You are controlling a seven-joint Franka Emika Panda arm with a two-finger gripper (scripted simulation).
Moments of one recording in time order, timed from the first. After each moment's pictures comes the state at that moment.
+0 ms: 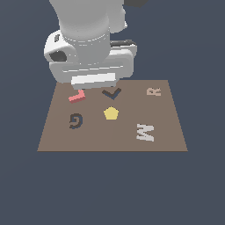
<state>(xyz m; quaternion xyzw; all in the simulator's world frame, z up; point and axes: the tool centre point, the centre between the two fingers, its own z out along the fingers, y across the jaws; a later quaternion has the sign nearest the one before) -0.030 -0.046 0.129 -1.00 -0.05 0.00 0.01</state>
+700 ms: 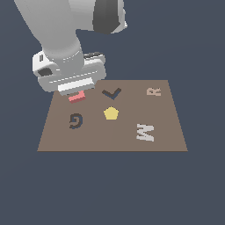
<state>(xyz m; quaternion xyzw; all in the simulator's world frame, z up) -0.063 -0.121 0.068 -0.99 -0.15 0.00 0.00</state>
